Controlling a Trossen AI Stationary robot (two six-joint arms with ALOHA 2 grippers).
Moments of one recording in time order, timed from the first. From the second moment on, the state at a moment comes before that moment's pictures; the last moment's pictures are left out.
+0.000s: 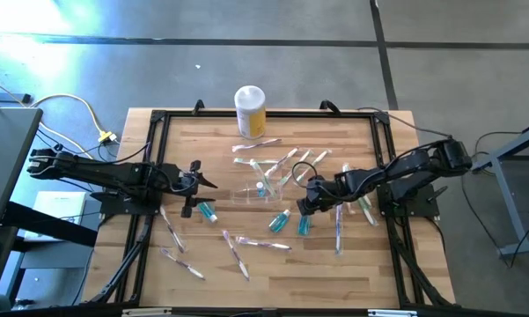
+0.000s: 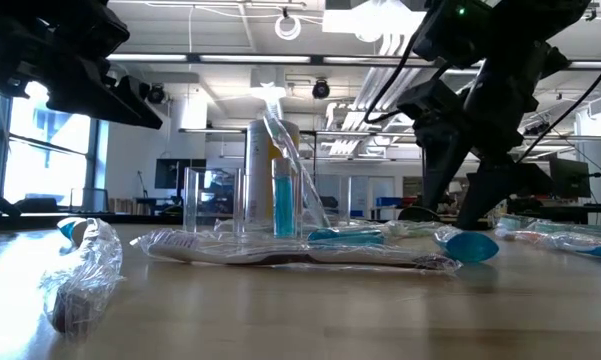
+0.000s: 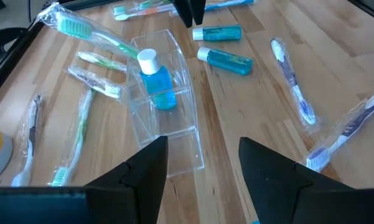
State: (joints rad) left arm -0.09 0.63 0.31 -0.10 -0.06 0.15; right arm 0.10 1.48 0.69 -0.23 -0.05 1.34
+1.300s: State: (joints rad) left arm -0.09 0.63 0.31 -0.11 -0.06 0.12; right arm 0.09 1.62 0.69 -0.27 -0.03 1.30
